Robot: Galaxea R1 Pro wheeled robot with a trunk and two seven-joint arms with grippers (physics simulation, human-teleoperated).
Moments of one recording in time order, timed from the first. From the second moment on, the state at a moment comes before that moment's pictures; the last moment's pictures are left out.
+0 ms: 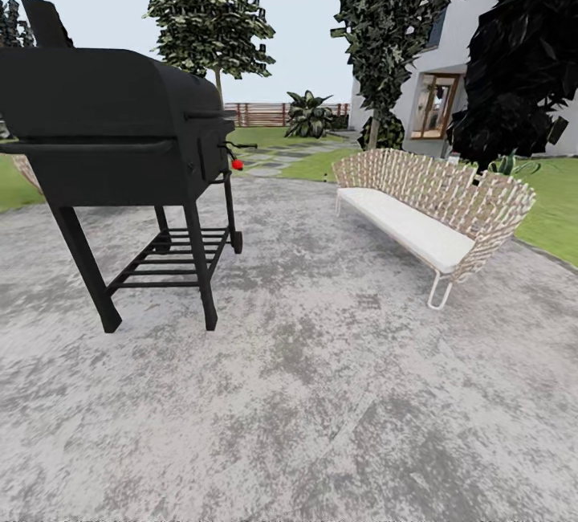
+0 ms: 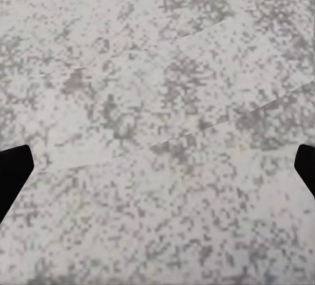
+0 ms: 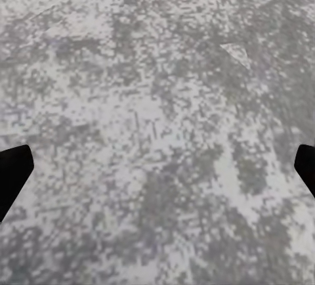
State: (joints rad) left arm -0.20 0.02 0.04 -0.30 0.00 -0.27 0.01; right arm -0.06 -0.07 0.00 -0.46 0.00 -0.32 0.00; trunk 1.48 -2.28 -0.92
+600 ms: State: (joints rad) left arm -0.21 0.02 0.04 -0.30 0.00 -0.27 0.01; right arm -0.06 -0.08 0.00 -0.46 0.00 -0.32 0.00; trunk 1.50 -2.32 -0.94
